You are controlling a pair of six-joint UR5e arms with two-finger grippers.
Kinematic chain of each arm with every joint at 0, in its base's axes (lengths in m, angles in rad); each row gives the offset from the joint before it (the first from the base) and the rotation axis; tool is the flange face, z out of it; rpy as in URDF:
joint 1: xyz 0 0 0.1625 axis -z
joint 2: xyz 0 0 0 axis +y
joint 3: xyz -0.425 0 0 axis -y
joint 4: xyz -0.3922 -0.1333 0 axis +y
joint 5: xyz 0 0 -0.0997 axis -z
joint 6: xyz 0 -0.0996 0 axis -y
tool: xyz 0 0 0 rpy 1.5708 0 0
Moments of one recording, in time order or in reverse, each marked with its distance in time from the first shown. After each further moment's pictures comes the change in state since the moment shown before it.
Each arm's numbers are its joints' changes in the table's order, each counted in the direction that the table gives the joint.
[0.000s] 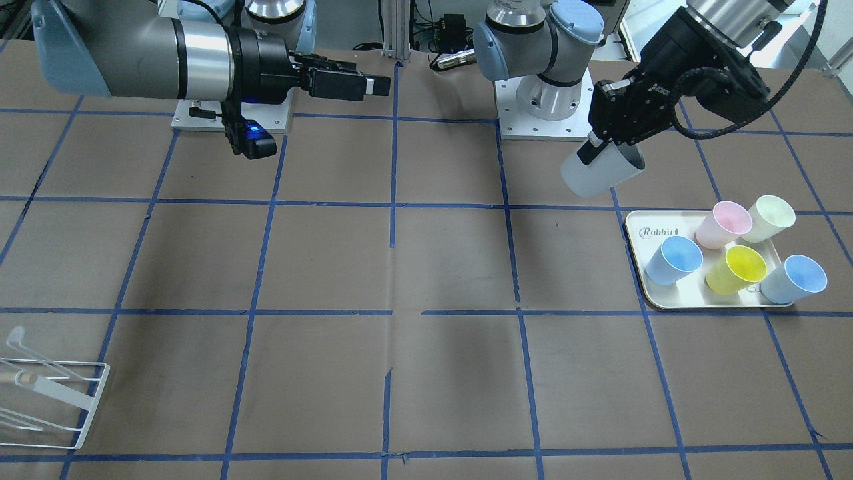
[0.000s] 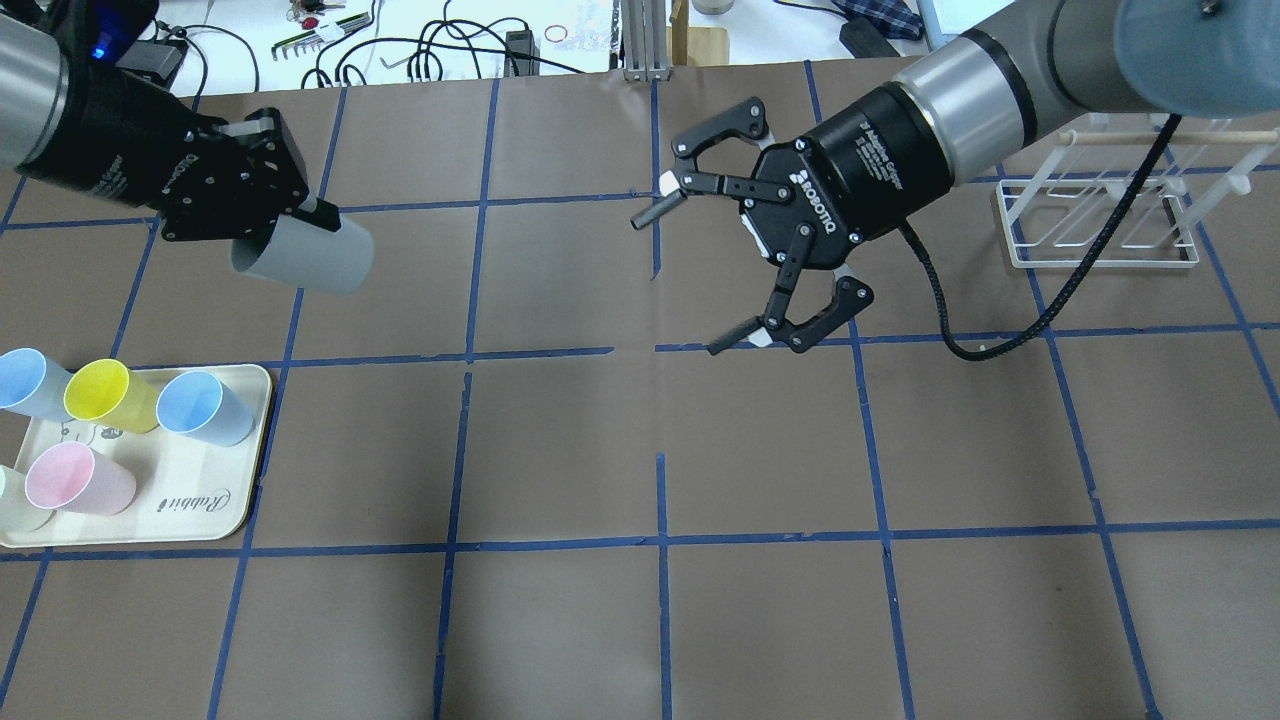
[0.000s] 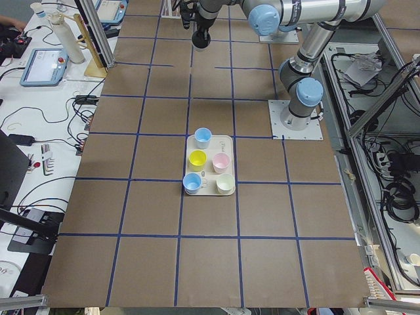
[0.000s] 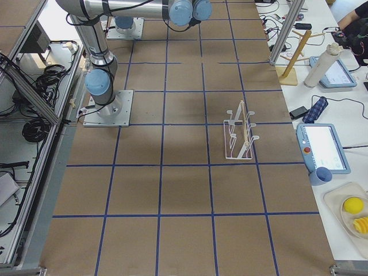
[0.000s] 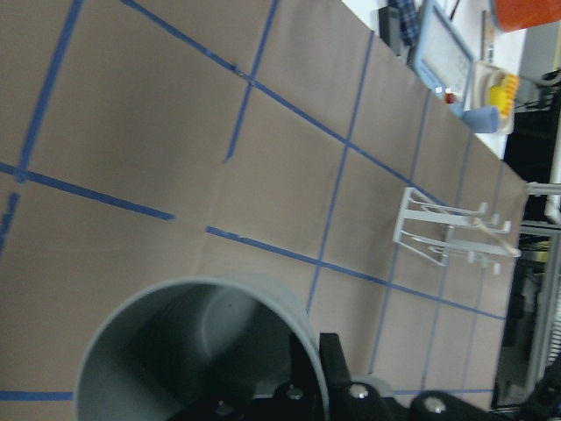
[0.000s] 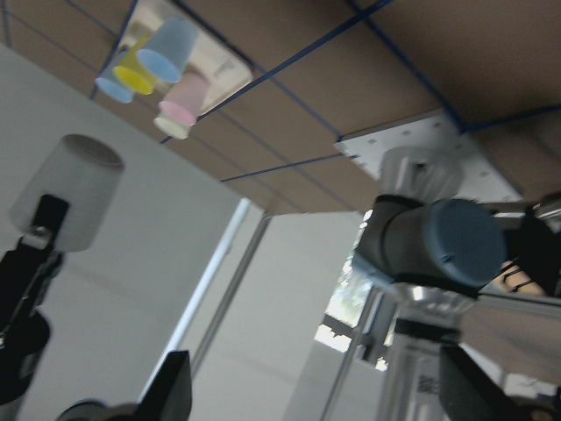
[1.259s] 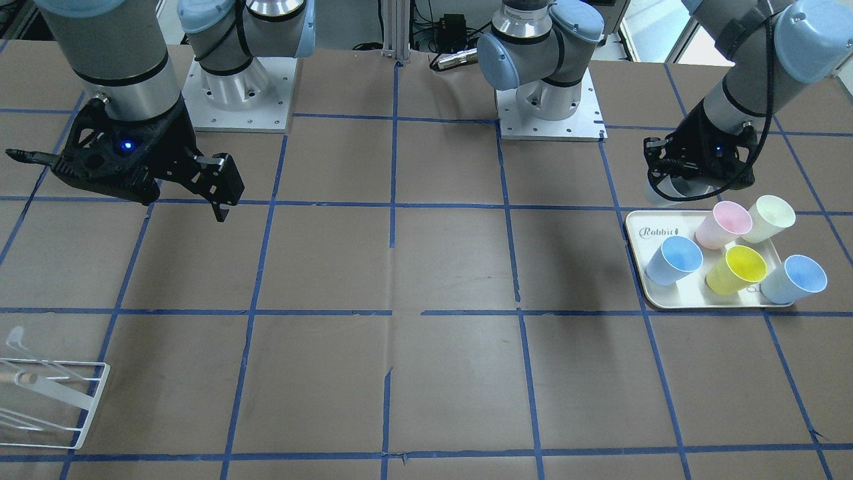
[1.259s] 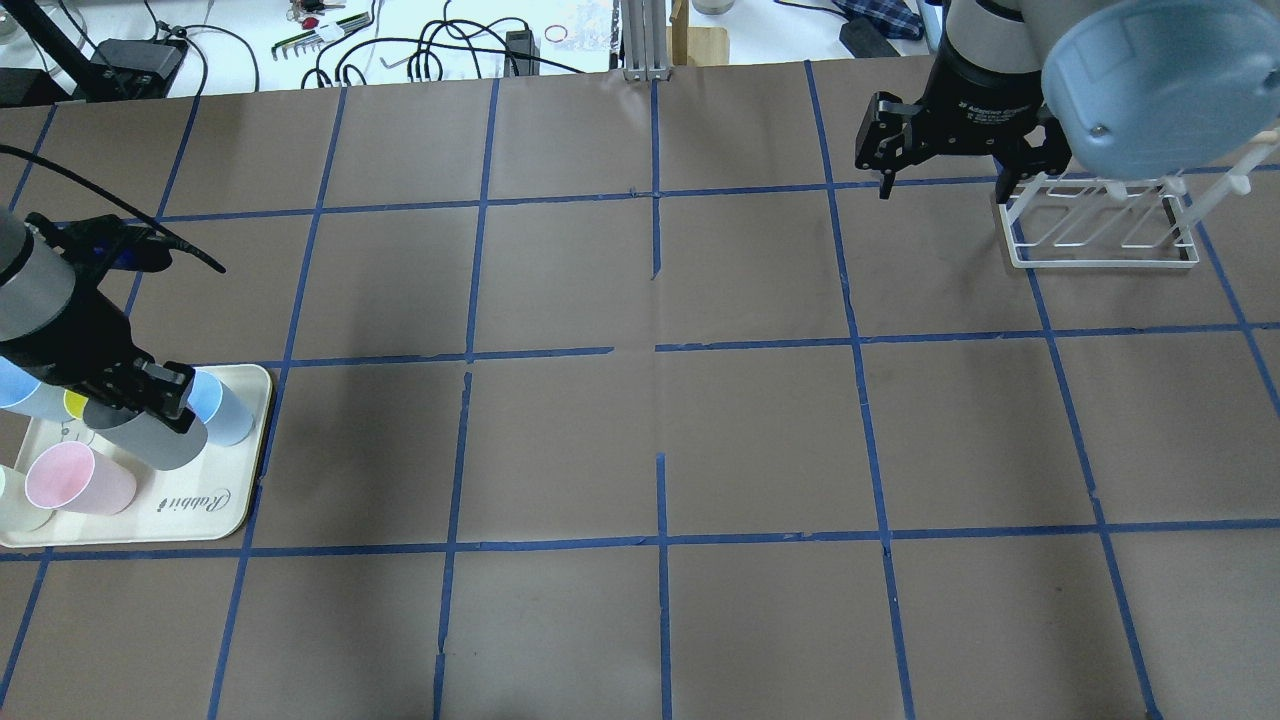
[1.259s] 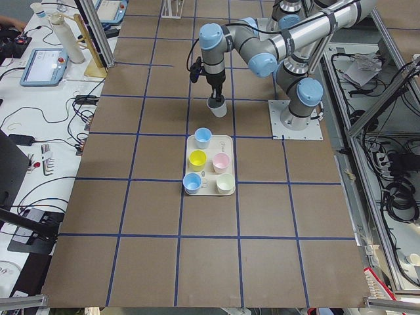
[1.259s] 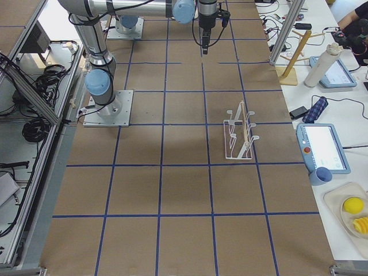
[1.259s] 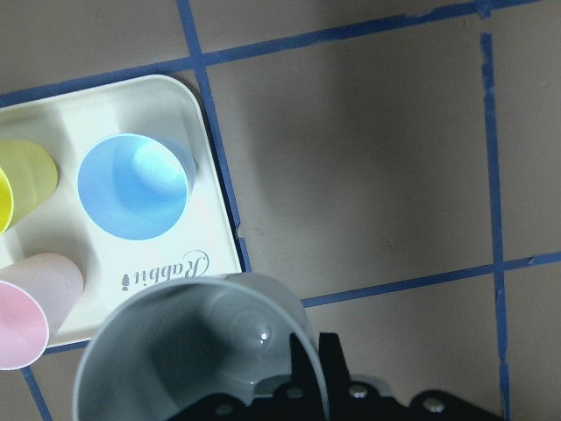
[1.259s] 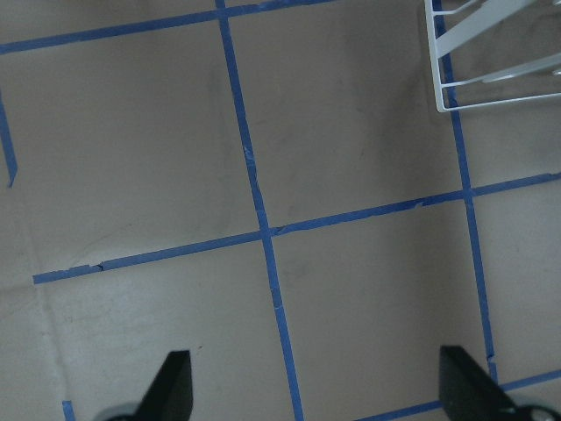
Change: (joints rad) left arm -0.211 0.029 -0.283 -0.128 0.474 0.555; right arm -0.066 -0.003 -0.013 0.808 -0.988 -0.040
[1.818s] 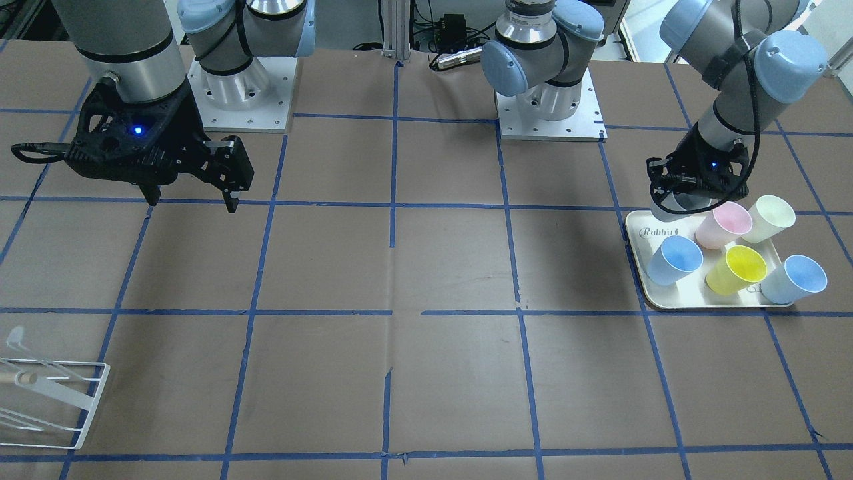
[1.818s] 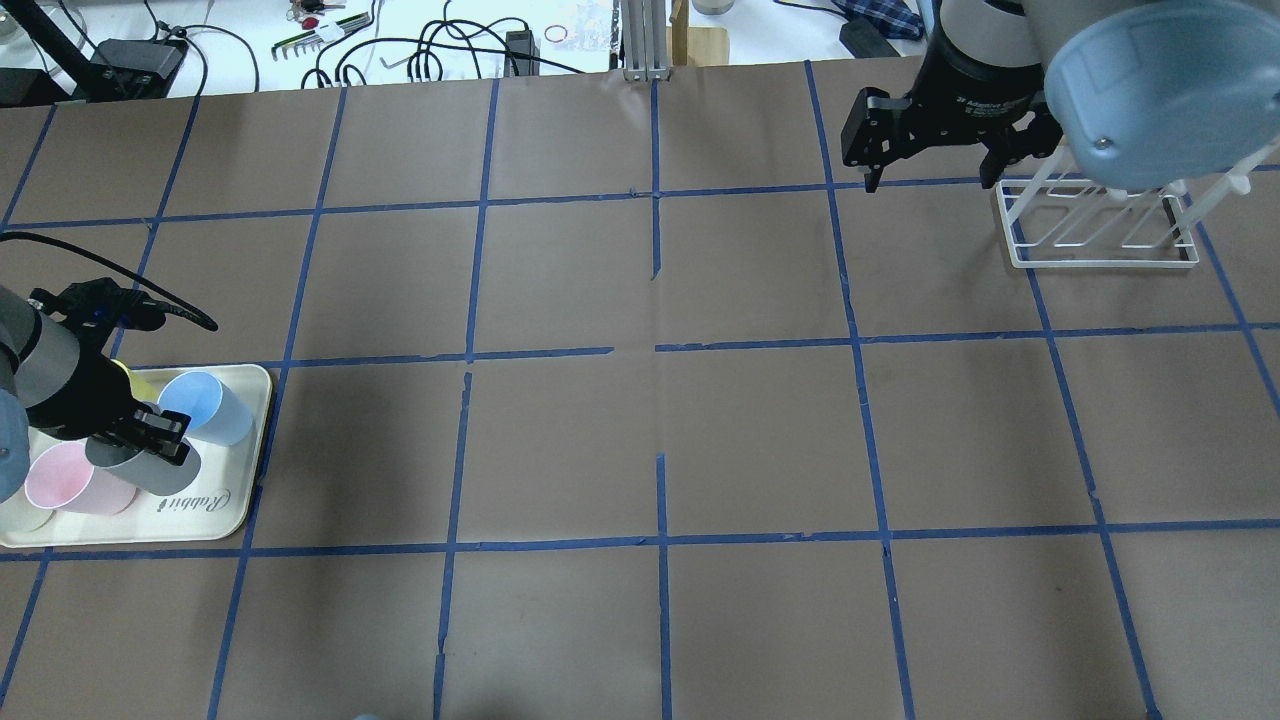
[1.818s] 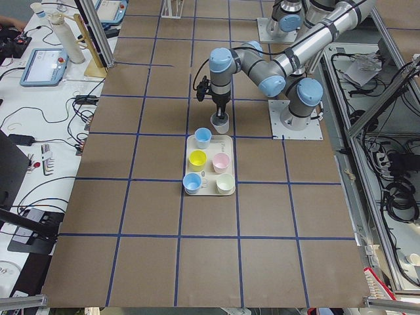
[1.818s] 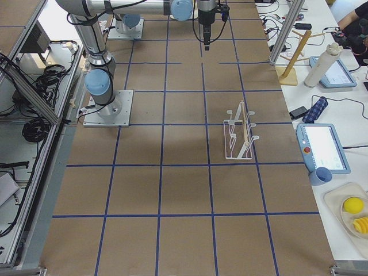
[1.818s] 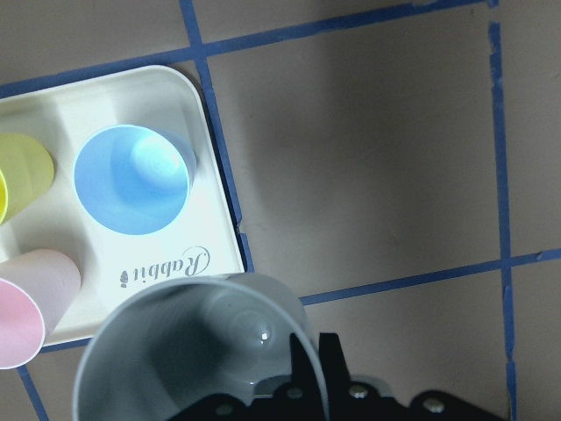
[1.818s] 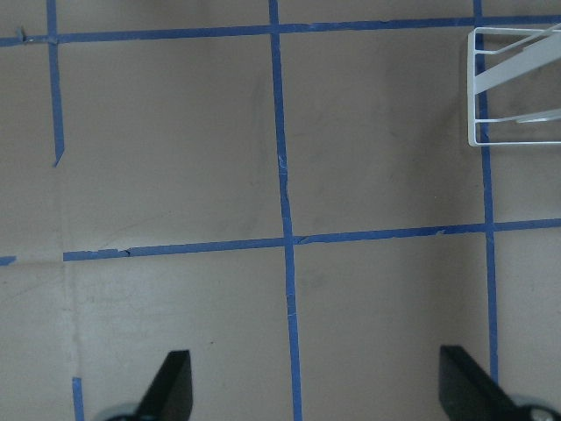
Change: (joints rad) left arm -0.095 0.005 -0.172 -0.268 0.000 0.106; right arm -0.003 0.023 0.007 0.021 0.040 -0.120
